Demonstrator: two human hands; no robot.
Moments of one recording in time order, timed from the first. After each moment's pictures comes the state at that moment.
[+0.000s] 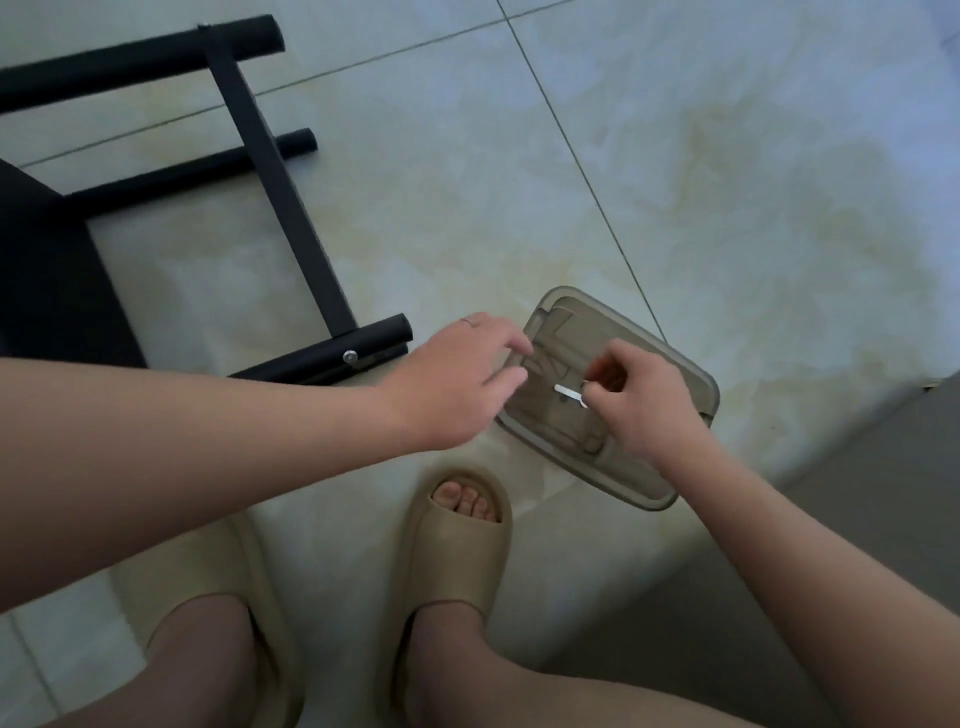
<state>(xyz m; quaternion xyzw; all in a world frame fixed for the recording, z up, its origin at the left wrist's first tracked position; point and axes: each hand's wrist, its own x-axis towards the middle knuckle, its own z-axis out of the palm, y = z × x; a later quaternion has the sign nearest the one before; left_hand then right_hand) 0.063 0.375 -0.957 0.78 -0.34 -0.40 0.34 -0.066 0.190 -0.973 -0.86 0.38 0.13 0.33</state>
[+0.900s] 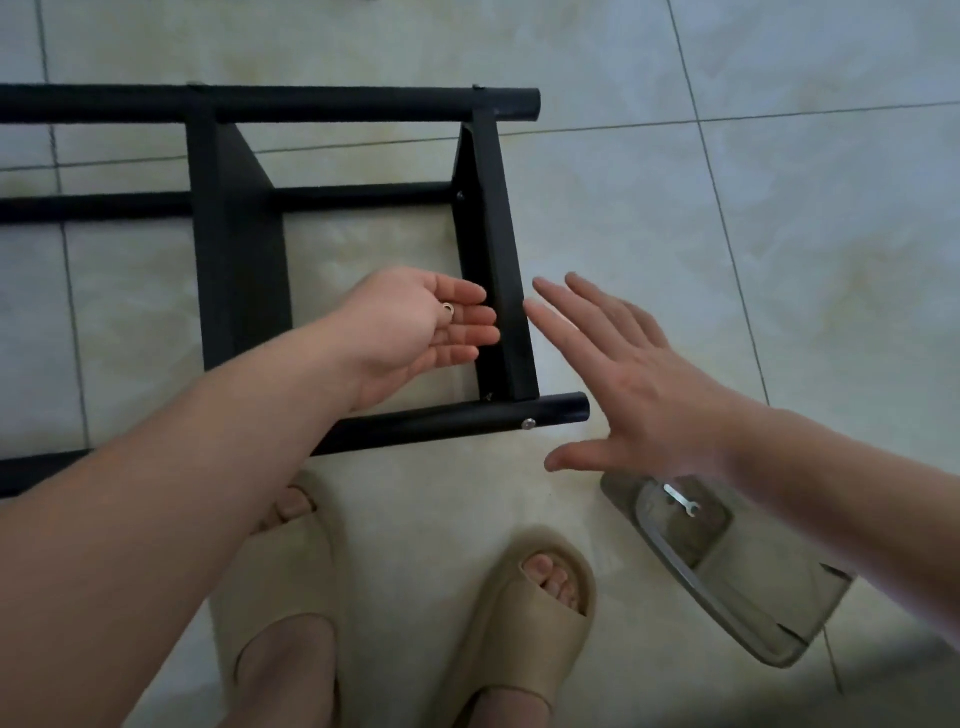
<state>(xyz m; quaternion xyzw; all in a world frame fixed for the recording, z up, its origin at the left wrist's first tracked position) 0.177 0.502 -0.963 0.61 0.17 -0.44 0.64 0.092 0.277 -0.946 -0.94 -0.23 0.22 0.09</state>
